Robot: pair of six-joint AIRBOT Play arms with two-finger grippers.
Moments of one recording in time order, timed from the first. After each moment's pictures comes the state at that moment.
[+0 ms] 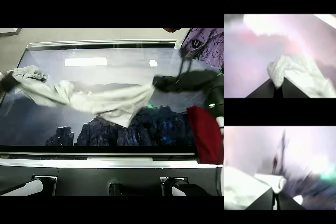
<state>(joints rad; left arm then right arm) 0.47 -1.30 1.47 0.98 -1.01 -1.39 0.05 -1.23 1.42 1.92 -1.01 -1.51</state>
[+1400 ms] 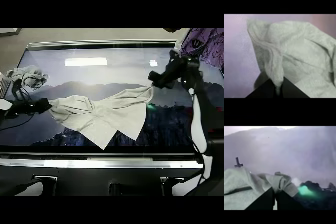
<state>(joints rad) 0.22 -1.25 0.94 1.01 -0.84 -1.36 0.05 -1.79 1.80 1.80 -1.14 -1.29</state>
